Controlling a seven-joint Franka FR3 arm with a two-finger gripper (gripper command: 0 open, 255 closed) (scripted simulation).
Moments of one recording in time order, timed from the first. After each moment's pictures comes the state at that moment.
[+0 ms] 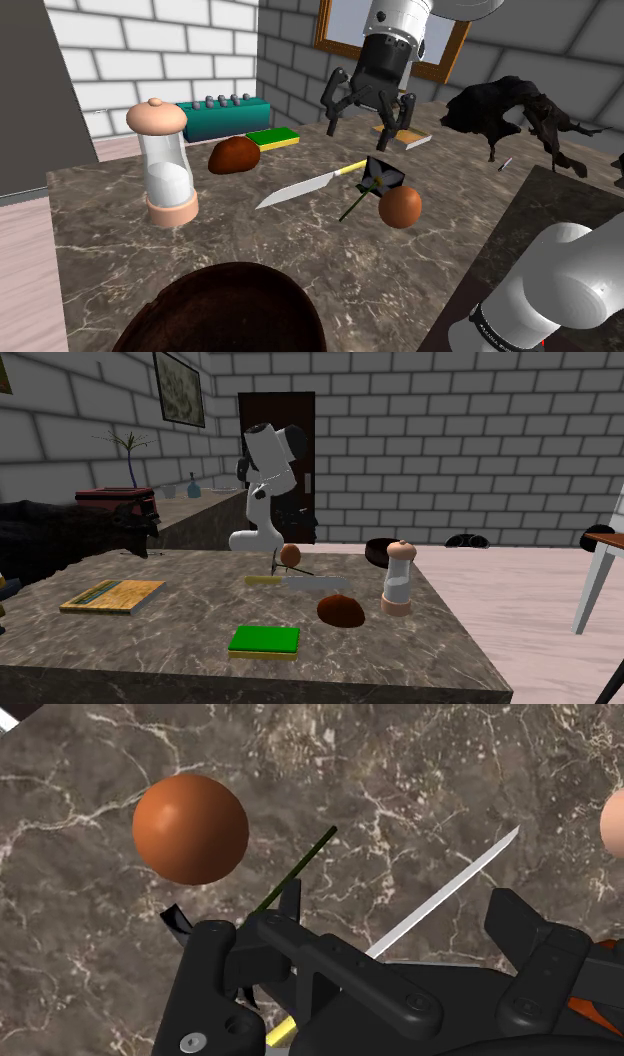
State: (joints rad) arm -0.03 -0.42 0.32 -1.97 0.49 1.53 0.99
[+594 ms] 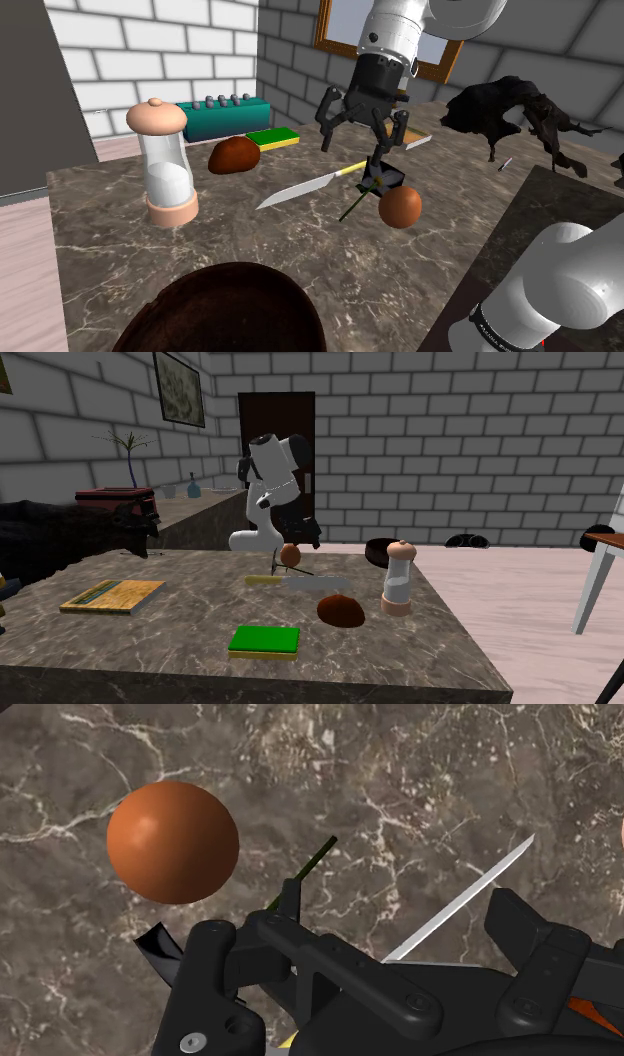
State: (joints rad) arm -0.02 -0.43 0.34 -2.05 0.51 1.60 0.99
